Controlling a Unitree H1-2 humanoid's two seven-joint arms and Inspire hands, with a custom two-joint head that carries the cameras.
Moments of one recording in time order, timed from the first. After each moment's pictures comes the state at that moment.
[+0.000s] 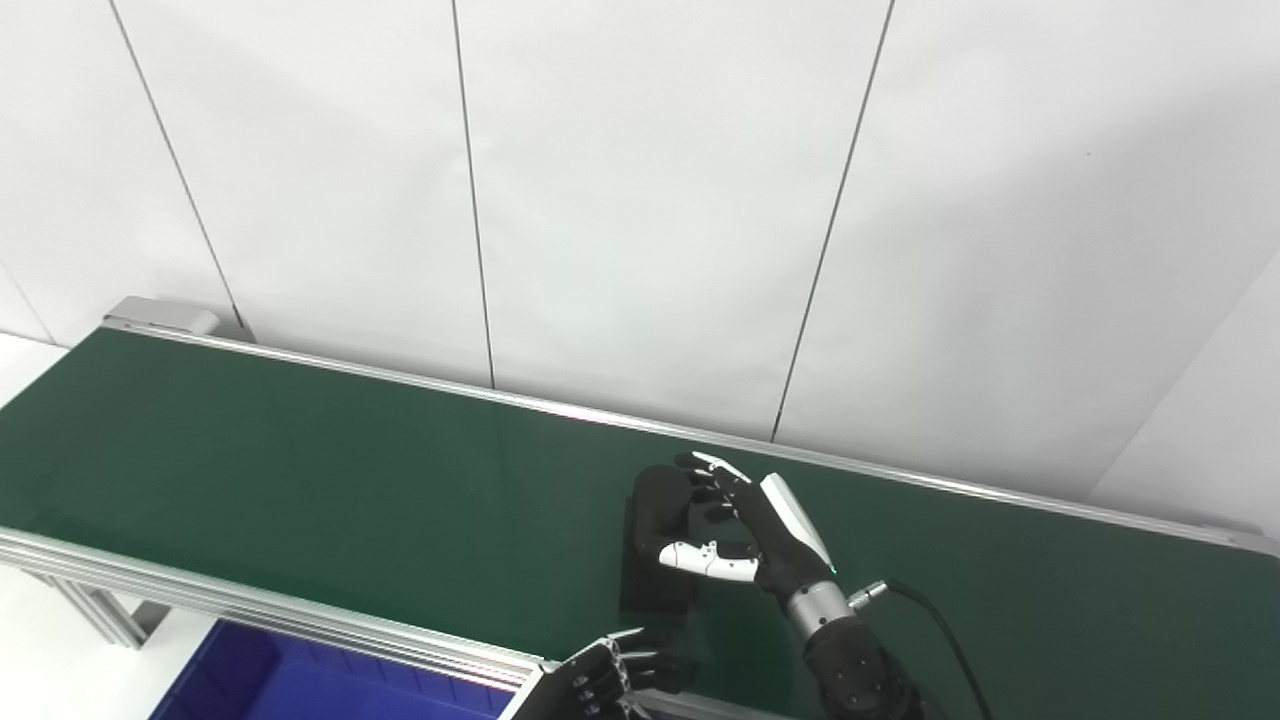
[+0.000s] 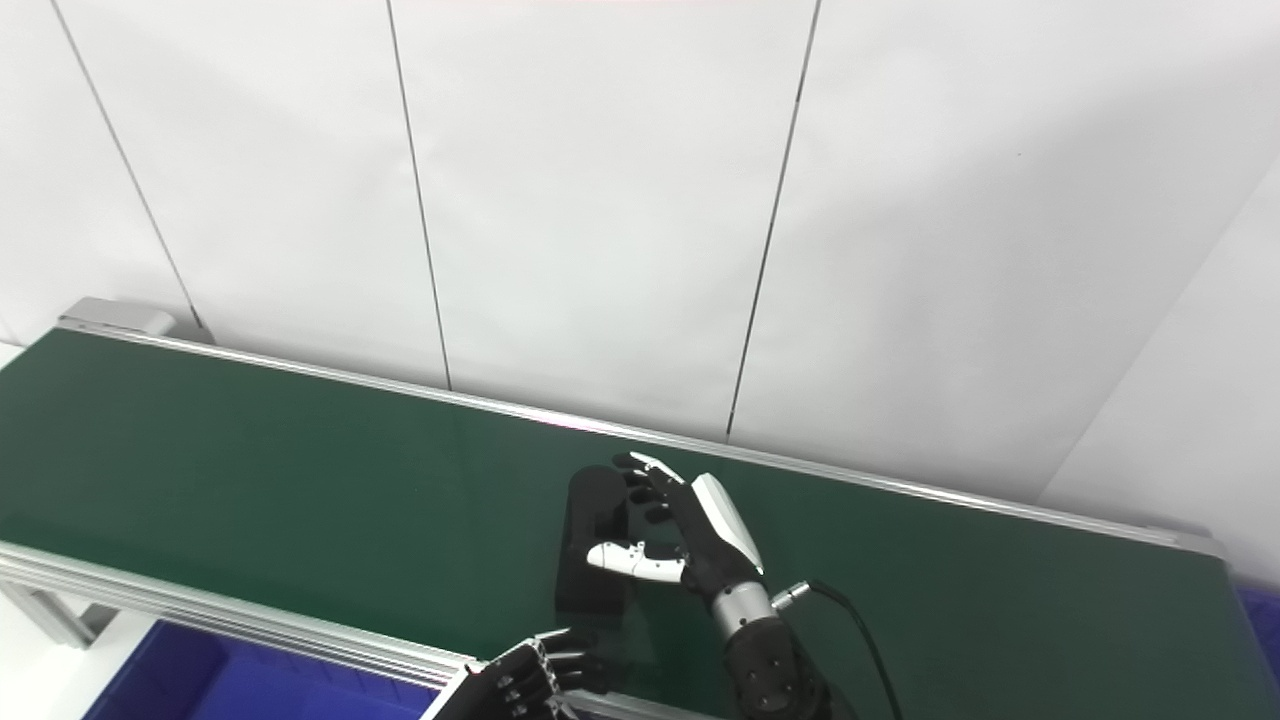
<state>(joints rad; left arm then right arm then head) 0.18 -0.04 -0.08 0.32 -0.25 -0.44 -0.42 -0.47 0.01 0.36 0.53 -0.44 -0.05 0.06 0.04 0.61</state>
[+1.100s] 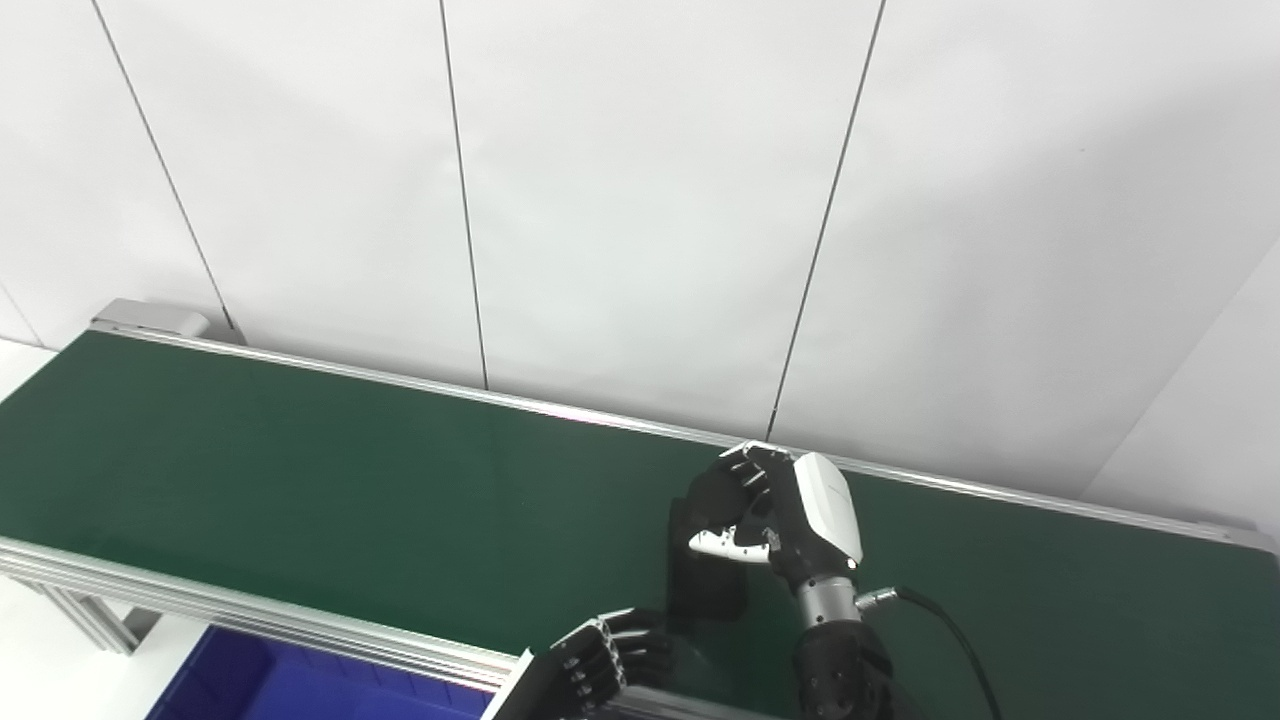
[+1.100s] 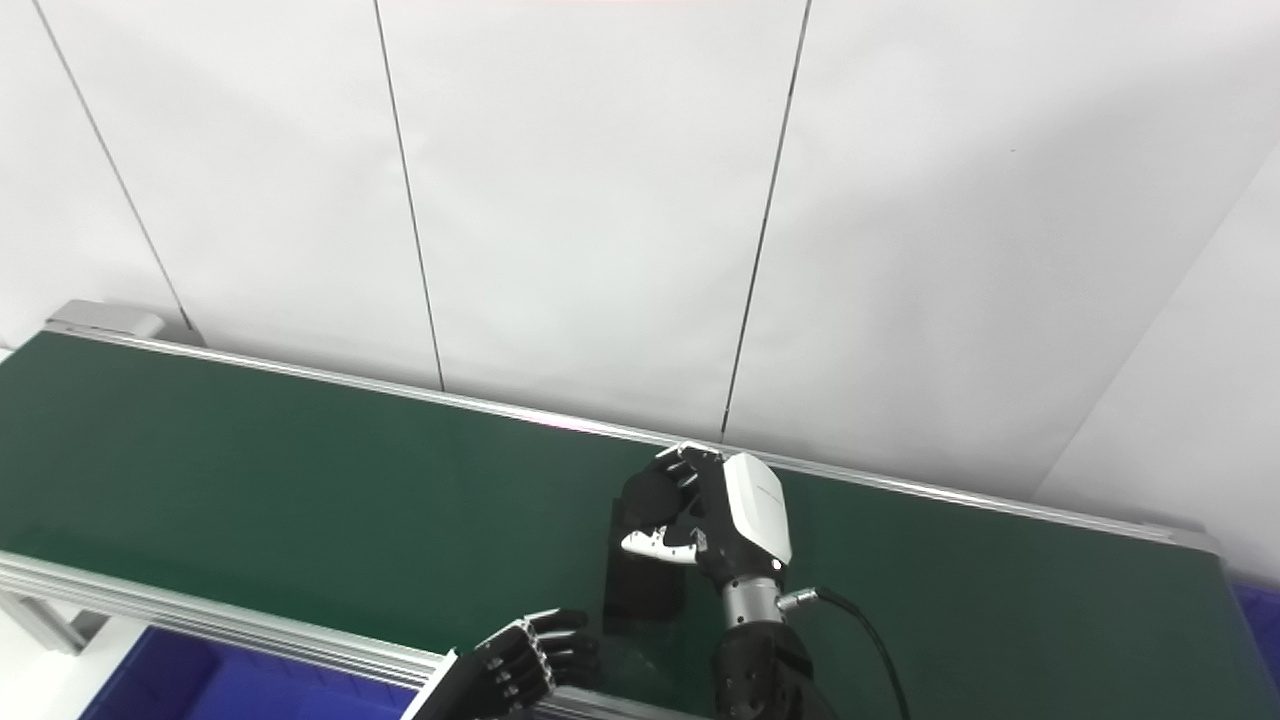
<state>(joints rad) 0.19 -0.03 -0.09 0.27 -0.25 -0.44 -0.39 -0.47 0.03 0.37 0.58 -0.59 -0.10 -0.33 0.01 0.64</state>
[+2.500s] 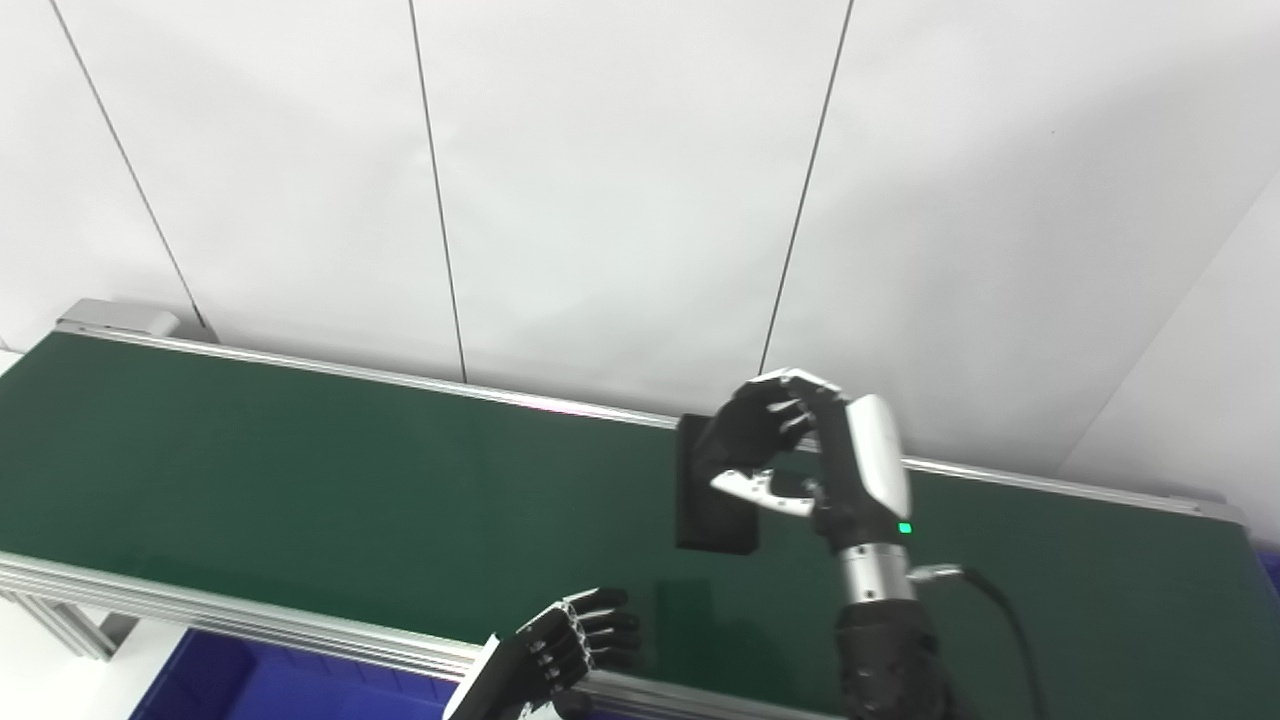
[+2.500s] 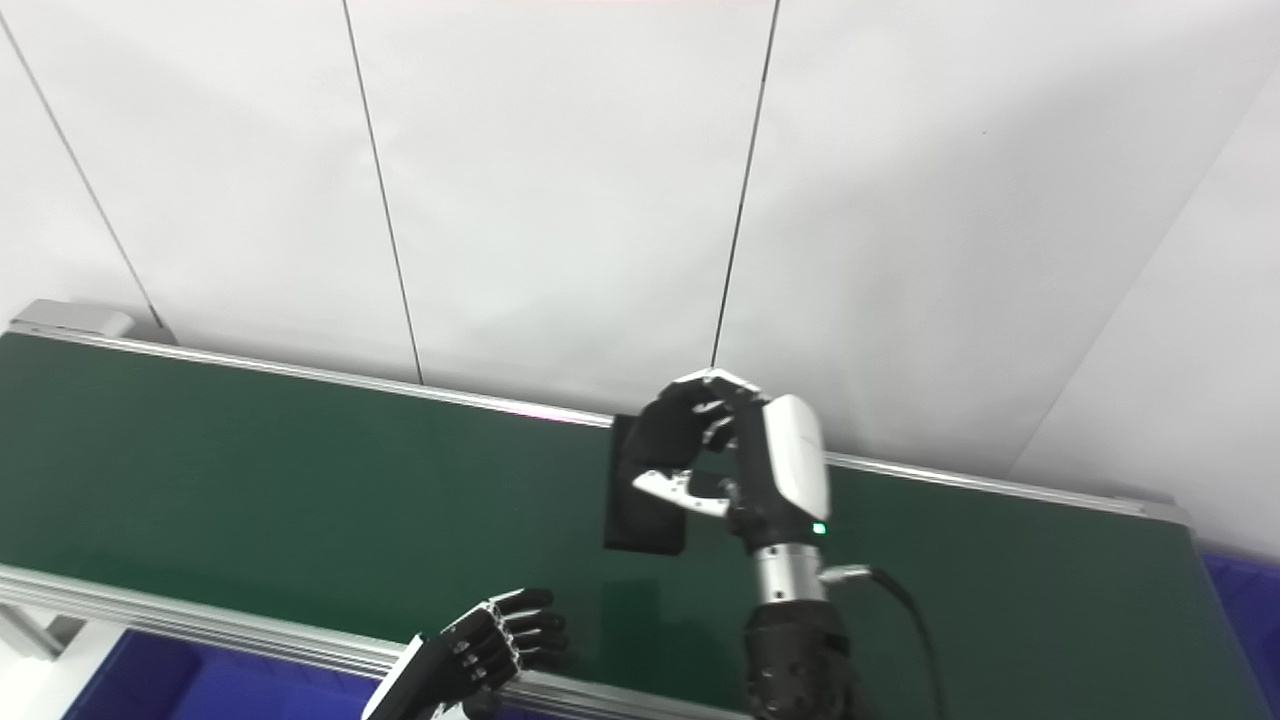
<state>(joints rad) 0.20 0.00 -0.08 0.23 -0.29 -0.41 -0.39 -0.32 -0.02 0.26 0.02 -0.55 -0.03 -0.19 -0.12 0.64</state>
